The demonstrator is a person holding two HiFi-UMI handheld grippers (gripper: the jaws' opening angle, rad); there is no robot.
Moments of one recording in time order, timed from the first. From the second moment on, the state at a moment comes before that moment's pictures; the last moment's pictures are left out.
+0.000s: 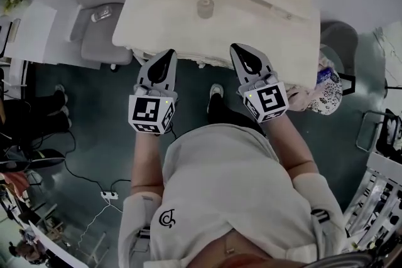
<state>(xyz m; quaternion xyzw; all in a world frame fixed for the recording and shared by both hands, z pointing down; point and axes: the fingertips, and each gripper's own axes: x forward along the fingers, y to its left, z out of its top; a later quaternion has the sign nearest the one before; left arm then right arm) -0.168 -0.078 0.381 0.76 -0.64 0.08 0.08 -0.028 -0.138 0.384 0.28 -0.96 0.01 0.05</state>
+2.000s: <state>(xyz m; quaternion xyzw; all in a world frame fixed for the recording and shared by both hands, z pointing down) -0.174 -0.332 0.595 0.83 -0.50 0.20 0.14 -0.087 -0.324 0.516 0.35 -0.92 0.13 0.14</state>
